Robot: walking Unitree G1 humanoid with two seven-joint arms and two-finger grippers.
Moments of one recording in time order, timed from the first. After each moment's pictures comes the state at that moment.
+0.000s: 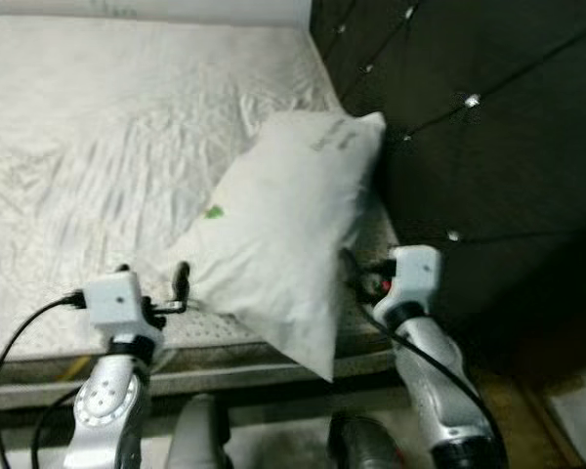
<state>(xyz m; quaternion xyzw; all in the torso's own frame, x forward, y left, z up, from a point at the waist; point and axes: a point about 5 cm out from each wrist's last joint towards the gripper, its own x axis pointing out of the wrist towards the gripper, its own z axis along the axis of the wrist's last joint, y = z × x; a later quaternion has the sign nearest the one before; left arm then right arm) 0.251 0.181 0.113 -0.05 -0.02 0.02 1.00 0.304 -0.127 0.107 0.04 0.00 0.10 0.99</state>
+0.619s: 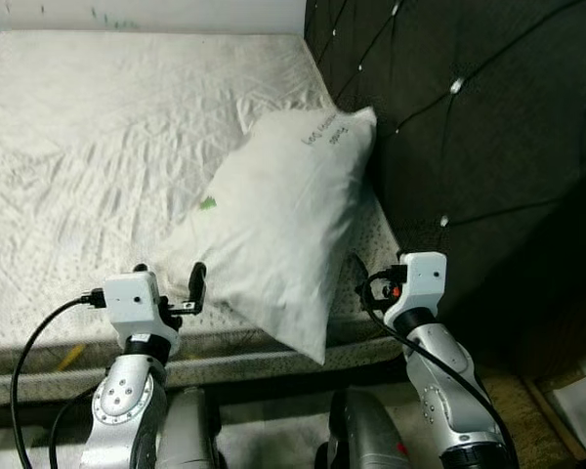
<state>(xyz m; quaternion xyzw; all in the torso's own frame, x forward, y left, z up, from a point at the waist) 0.252 0.171 0.110 -0.05 -0.02 0.01 1.00 0.300 -0.137 0.099 0.04 0.01 0.10 0.99</state>
